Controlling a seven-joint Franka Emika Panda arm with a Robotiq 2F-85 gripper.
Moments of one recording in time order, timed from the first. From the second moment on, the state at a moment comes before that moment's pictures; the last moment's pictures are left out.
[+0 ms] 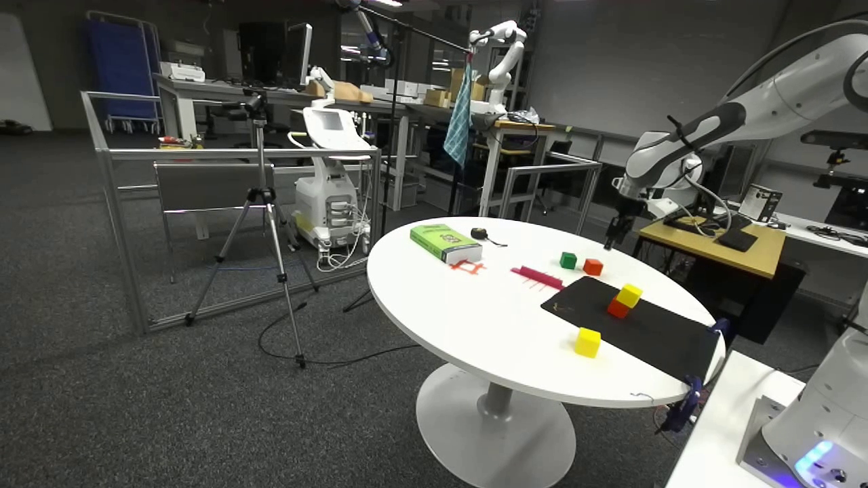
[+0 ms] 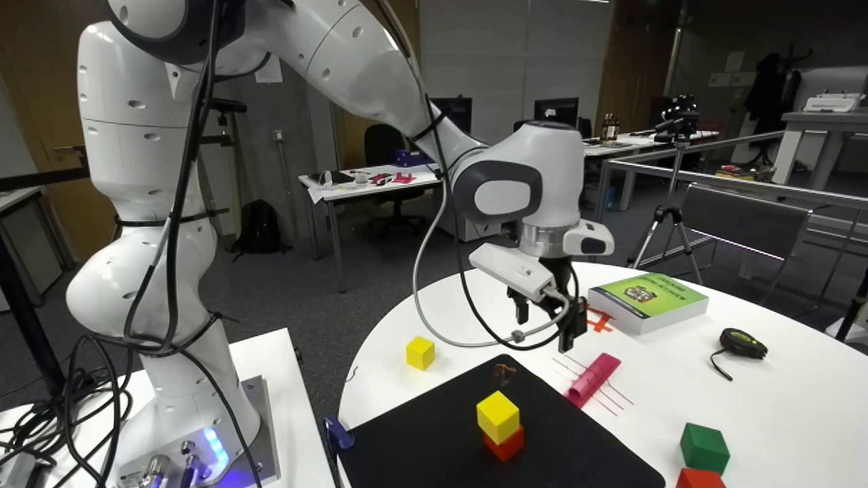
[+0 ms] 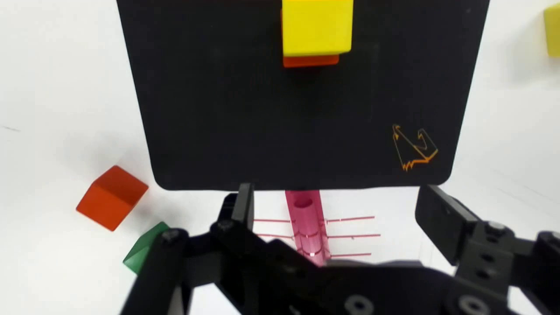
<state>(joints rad) -0.25 0.17 -0.18 -2.17 0.06 2.40 -0.51</state>
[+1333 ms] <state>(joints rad) -0.39 0.65 -0.16 -1.49 0.09 2.18 -0.65</state>
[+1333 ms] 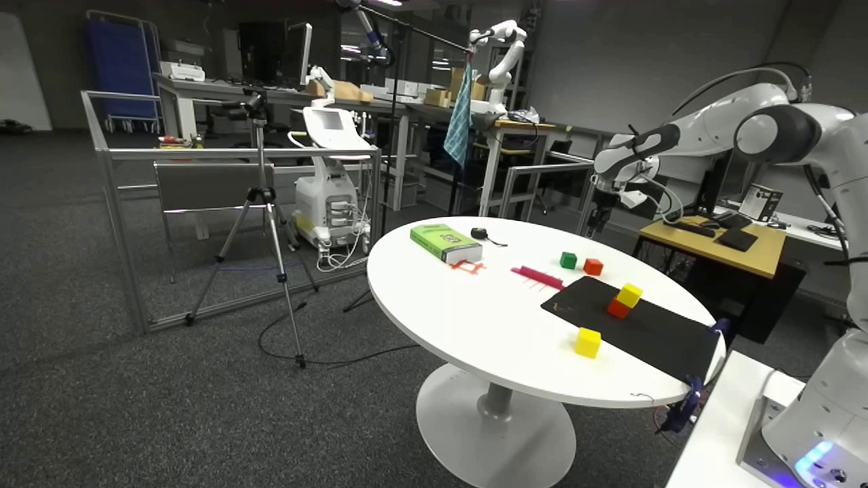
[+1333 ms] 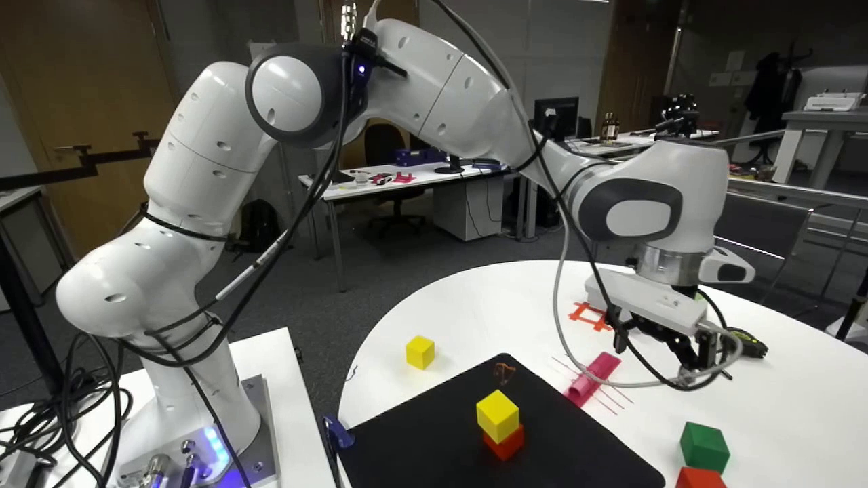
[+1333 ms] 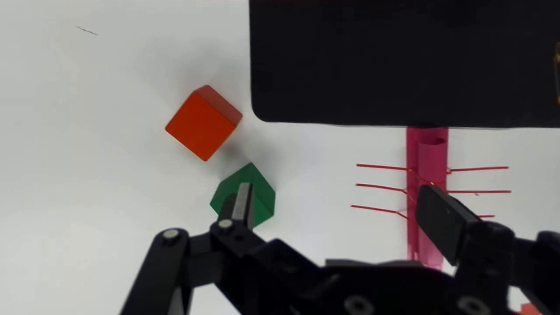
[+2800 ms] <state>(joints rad) -0.47 0.87 -0.10 -1.36 -0.08 2.42 -1.04</state>
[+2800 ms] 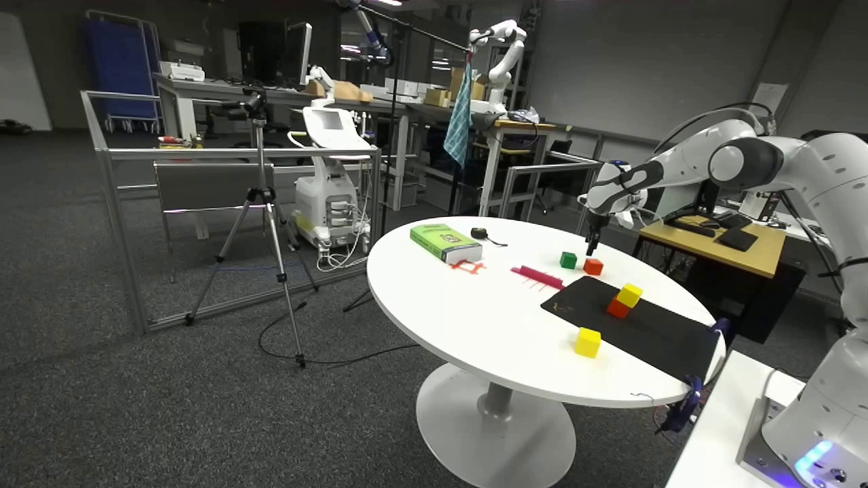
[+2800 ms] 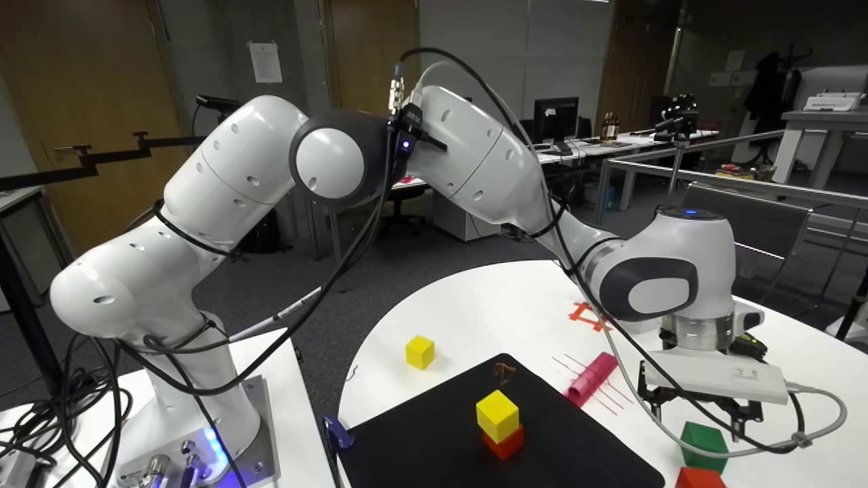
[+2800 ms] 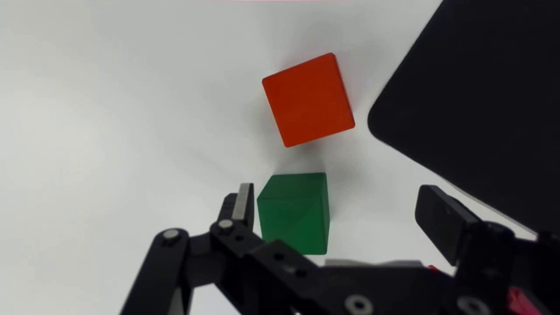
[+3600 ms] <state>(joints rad) -0.49 0.96 -0.11 -1.25 -0.09 2.29 -1.16</state>
